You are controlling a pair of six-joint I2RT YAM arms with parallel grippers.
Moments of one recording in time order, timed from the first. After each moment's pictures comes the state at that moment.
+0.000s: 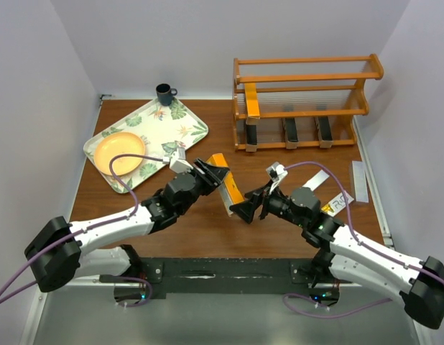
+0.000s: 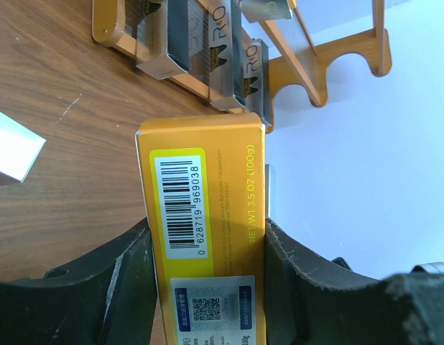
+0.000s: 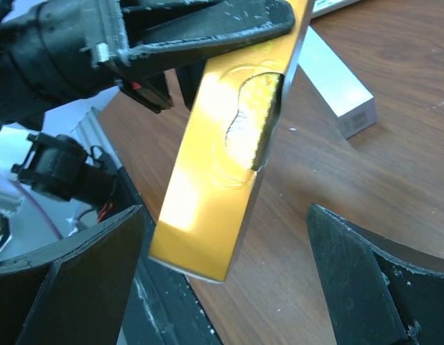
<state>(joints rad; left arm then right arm) -0.90 1.18 0.59 0.34 -0.40 -1.22 0.83 0.79 0.38 0.24 -0.17 0.53</state>
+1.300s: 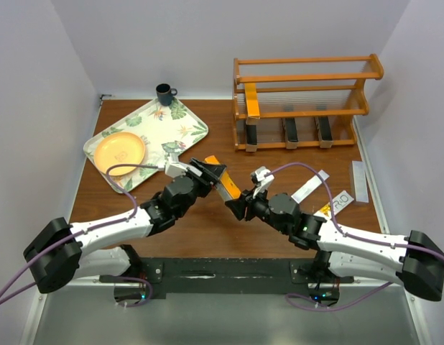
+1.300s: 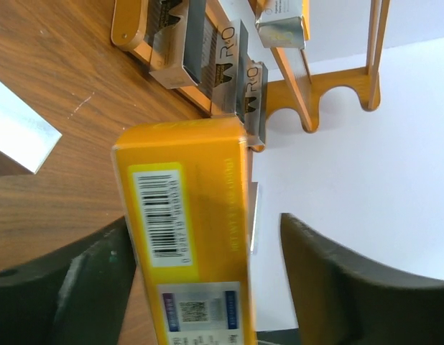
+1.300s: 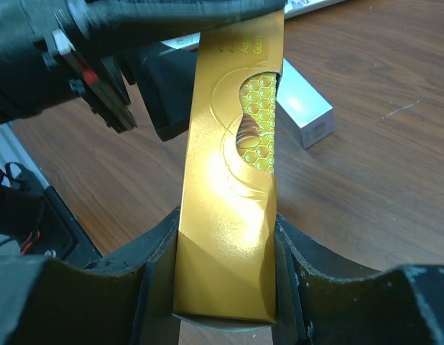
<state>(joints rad) -0.89 1.17 0.54 0.38 -0.45 -1.35 1.06 0.97 0.44 0.29 0.25 0.43</state>
